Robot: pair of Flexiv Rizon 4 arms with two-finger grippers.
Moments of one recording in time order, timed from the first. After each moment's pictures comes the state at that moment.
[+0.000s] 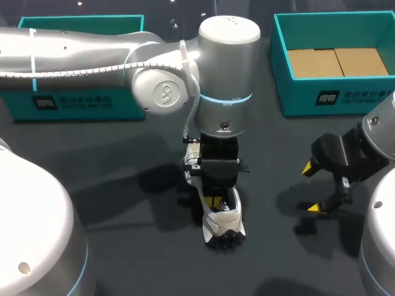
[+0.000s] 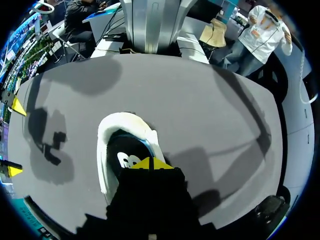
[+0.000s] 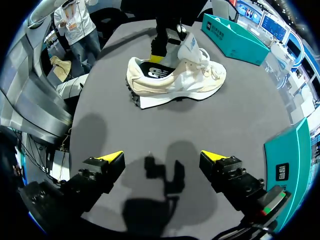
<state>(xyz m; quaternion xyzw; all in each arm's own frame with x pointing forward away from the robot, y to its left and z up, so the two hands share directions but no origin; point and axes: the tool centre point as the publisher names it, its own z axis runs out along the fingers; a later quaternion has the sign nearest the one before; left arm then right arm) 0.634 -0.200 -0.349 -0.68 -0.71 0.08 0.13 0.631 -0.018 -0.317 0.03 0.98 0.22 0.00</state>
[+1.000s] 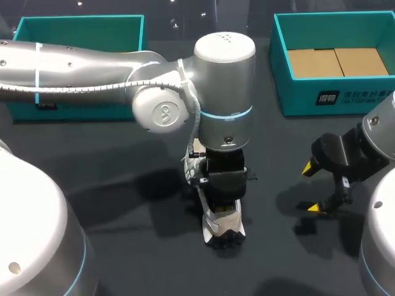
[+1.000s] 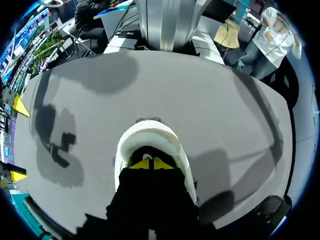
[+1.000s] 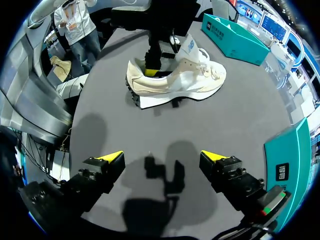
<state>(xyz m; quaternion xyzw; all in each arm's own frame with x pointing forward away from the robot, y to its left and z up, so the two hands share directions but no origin) 0.617 -0.228 -0.362 -0.66 -0.74 0.11 0.10 0.631 -0.018 -0.317 0.03 0.98 0.22 0.00</state>
